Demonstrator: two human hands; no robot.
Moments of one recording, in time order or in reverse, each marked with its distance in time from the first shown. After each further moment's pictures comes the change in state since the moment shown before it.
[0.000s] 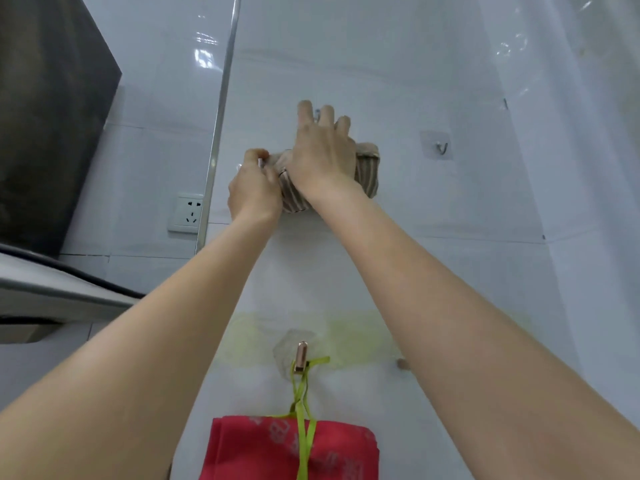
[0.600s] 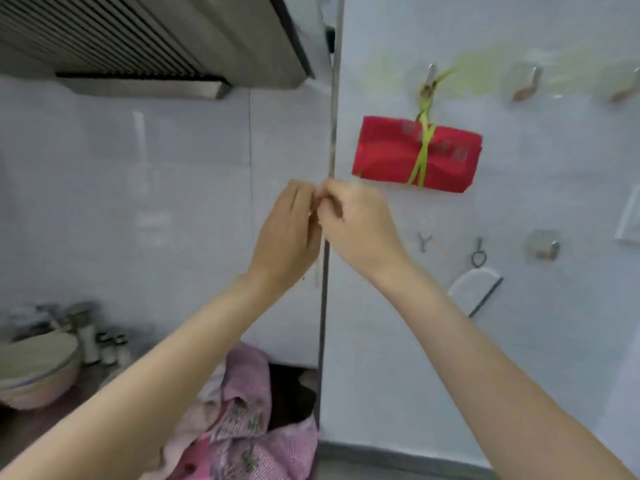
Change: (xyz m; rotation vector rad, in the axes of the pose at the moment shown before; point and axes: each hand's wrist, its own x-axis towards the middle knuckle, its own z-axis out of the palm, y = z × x) left_hand -0.329 -0.126 -0.210 0.363 -0.384 0.266; right_hand -0.376 -0.102 -0.045 0.719 -0.566 0.093
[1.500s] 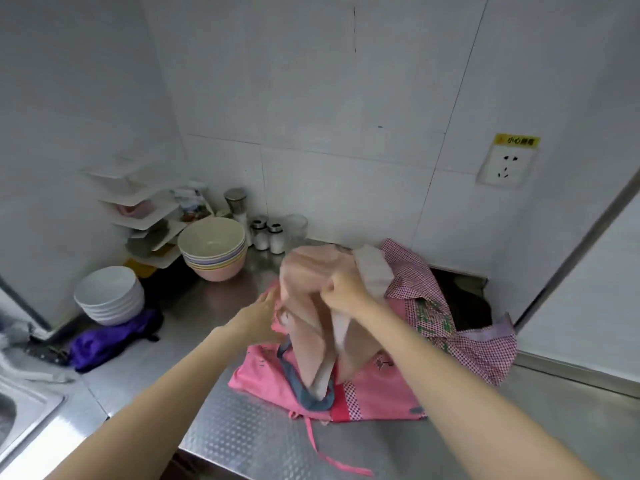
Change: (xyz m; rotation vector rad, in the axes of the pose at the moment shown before) left_hand -0.347 -0.346 -0.209 0.144 -1.147 -0.922; right_hand -0.118 -0.100 0.456 0.028 -0.928 0.475
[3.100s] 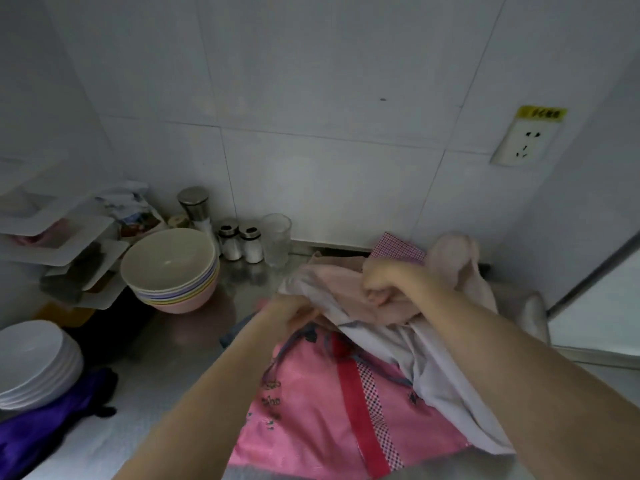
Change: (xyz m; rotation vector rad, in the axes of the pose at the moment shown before) left_hand 0.109 0.023 -0.022 -1.216 -0.175 -0.324; right_hand 0.109 0.036 -0.030 -0.131 -0.251 0.486
